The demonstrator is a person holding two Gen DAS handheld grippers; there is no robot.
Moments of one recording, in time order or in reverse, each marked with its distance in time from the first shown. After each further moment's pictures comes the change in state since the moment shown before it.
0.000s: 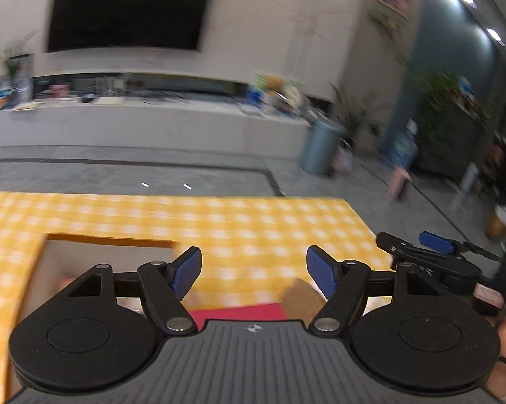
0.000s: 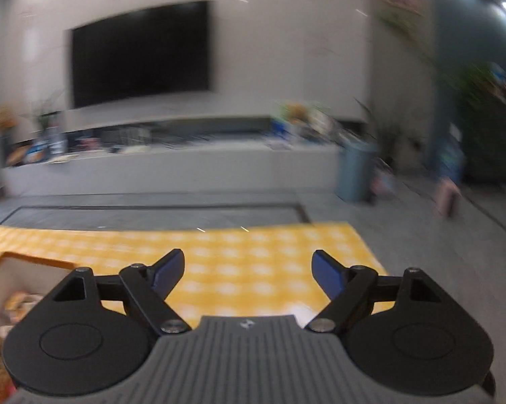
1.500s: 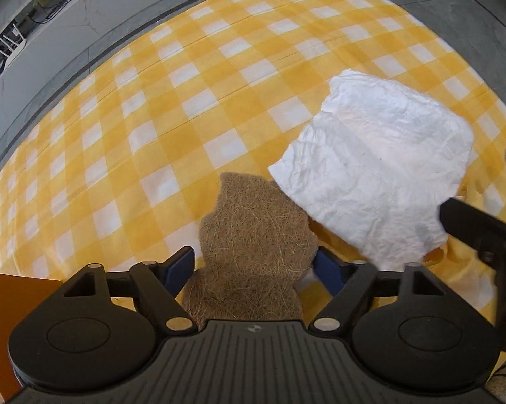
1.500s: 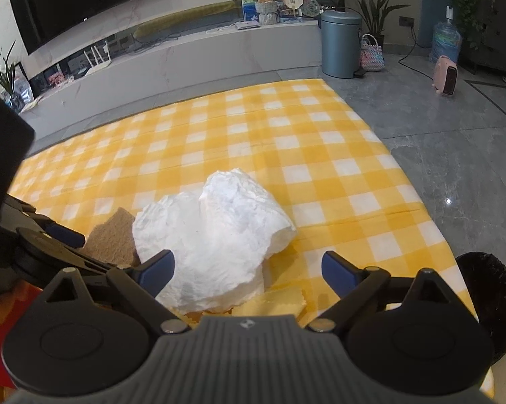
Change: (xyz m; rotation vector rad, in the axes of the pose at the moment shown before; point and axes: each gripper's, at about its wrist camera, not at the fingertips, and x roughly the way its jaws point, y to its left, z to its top) left arm 0.272 -0.102 -0.067 0.420 0.652 0.139; right arm 0.122 -0.074 -0.082 0.106 0.388 0.028
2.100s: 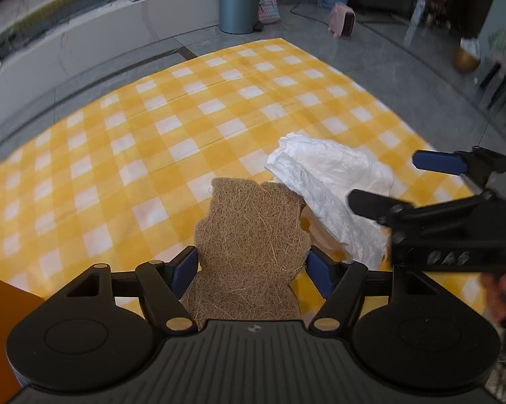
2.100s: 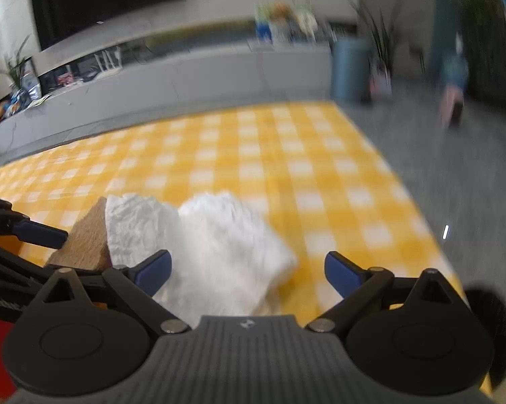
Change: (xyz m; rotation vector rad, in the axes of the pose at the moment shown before) left arm -0.041 0.036 -0.028 -0.028 -0.237 -0.236; right arm 0.011 0.020 0.001 -0.112 -0.116 -0.015
